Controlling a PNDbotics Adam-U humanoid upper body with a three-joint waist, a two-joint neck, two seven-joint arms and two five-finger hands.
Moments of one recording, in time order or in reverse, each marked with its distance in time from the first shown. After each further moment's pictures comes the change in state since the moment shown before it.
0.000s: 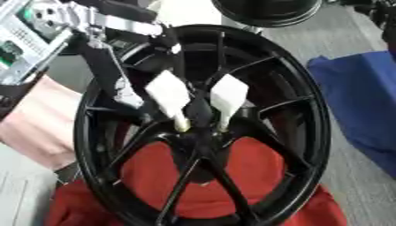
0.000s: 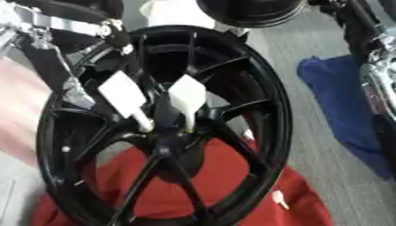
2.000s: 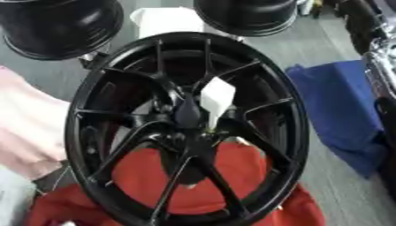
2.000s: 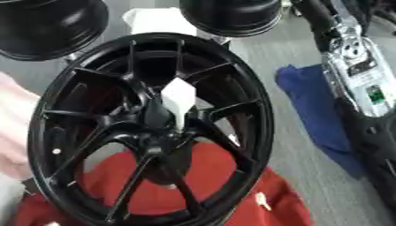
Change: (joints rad) left arm 0.739 0.388 0.615 0.065 0.023 0.014 0.535; right arm 0.058 -0.037 -0.054 0.001 -0.006 -0.018 -0.055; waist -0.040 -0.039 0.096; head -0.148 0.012
